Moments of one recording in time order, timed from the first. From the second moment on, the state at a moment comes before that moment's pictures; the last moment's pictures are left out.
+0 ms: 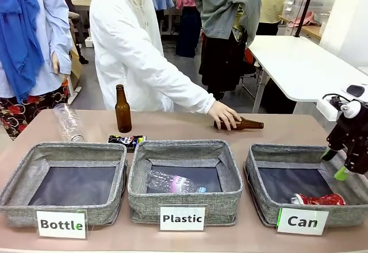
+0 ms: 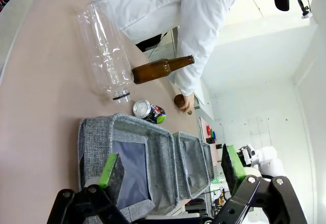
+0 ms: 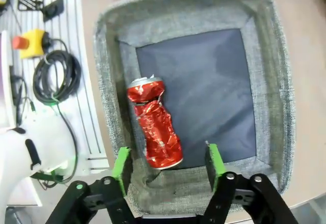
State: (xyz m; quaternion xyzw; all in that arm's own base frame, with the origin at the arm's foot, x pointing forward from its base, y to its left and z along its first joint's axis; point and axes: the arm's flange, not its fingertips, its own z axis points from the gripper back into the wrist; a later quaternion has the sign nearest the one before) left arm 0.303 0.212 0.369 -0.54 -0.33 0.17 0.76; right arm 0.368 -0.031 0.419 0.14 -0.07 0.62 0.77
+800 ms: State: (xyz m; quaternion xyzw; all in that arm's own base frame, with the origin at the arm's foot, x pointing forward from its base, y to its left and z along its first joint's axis) left arm 0.303 0.212 0.369 -0.54 -0.33 0.17 0.76; right arm 0.383 -0.043 0.429 0.27 -0.06 0.34 0.90
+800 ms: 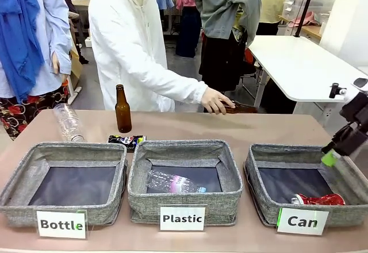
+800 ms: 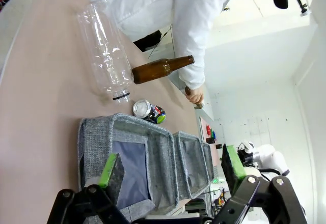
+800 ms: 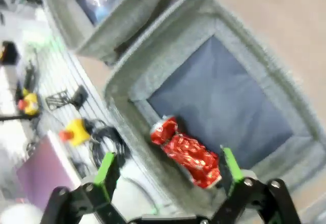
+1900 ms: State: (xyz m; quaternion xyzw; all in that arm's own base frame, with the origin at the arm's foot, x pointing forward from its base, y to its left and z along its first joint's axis) left arm 0.303 0.212 0.369 -0.54 -0.33 0.17 0.76; right arm 0.401 -0.108 0.426 0.58 -0.02 0.11 0.81
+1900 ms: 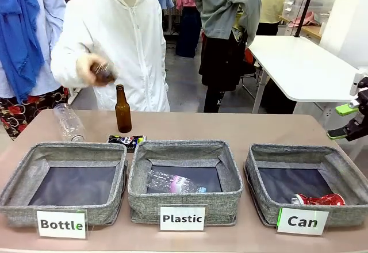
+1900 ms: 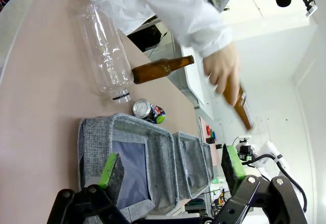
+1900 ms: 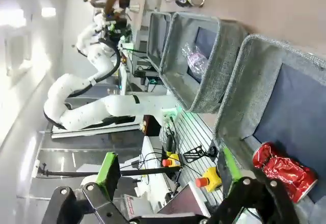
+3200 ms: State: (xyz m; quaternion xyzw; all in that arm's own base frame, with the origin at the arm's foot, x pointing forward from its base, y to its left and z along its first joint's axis) left arm 0.157 0.339 0.486 -0.62 -0.40 0.14 0.66; right arm 0.399 -0.112 0.426 0.58 -0.02 0.10 0.81
